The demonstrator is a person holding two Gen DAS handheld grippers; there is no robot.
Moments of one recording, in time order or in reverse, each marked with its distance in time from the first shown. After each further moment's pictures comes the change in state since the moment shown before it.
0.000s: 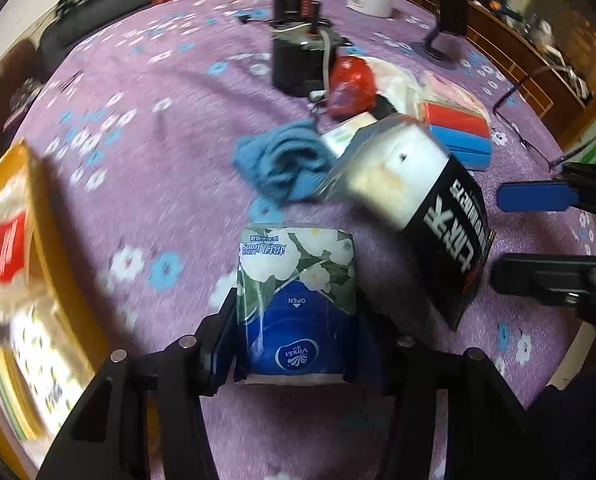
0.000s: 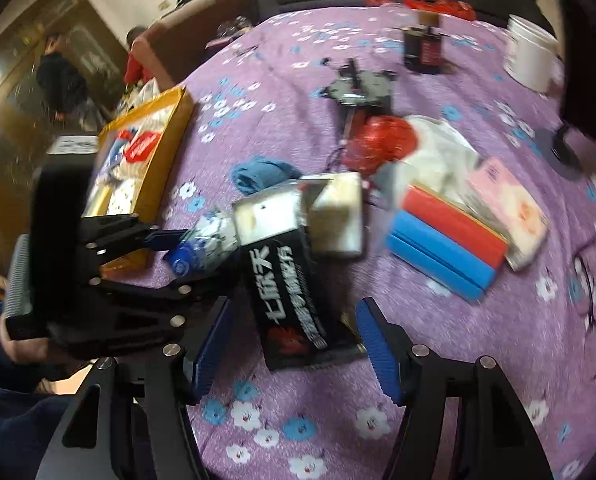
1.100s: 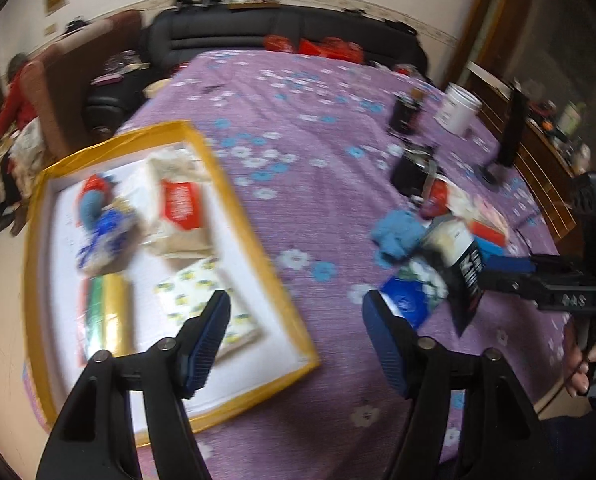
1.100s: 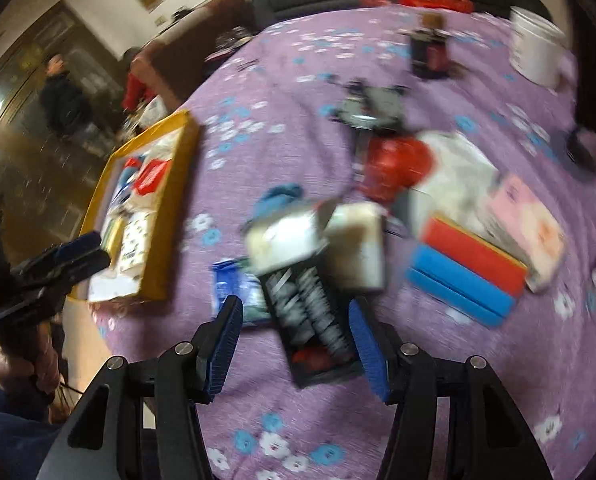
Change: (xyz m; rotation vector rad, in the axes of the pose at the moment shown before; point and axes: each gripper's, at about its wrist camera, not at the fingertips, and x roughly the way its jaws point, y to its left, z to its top) left arm -0.104 0.079 -0.038 -0.279 -0.234 0.066; right arm -0.004 -0.010 0.018 0.121 -0.031 0.077
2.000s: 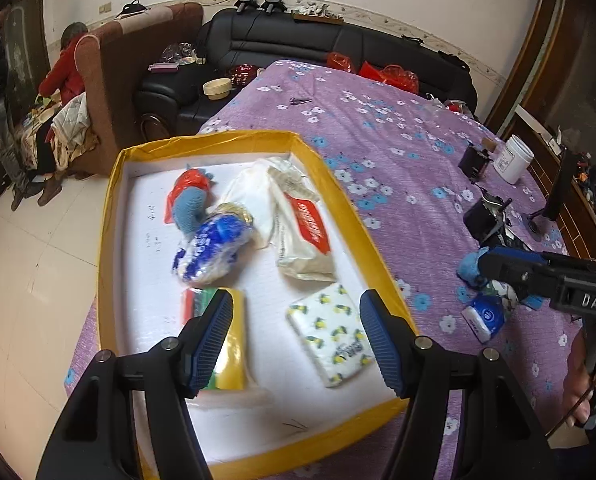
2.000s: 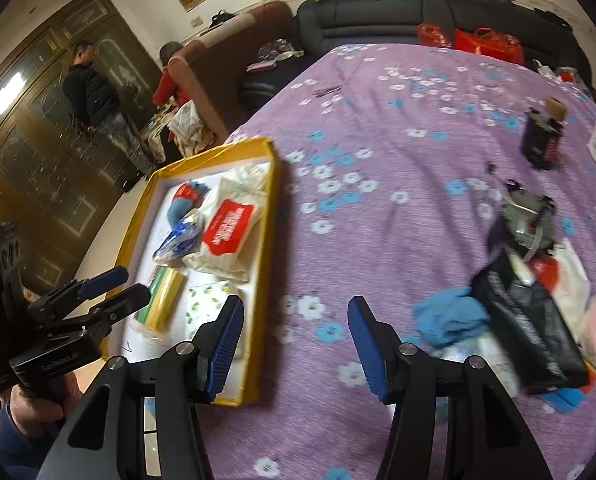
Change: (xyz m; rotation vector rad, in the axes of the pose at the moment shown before) left arm -0.022 0.103 0.000 -0.168 -0.067 0.108; right arm 0.044 0.125 0.059 -0.124 -0.066 0.032
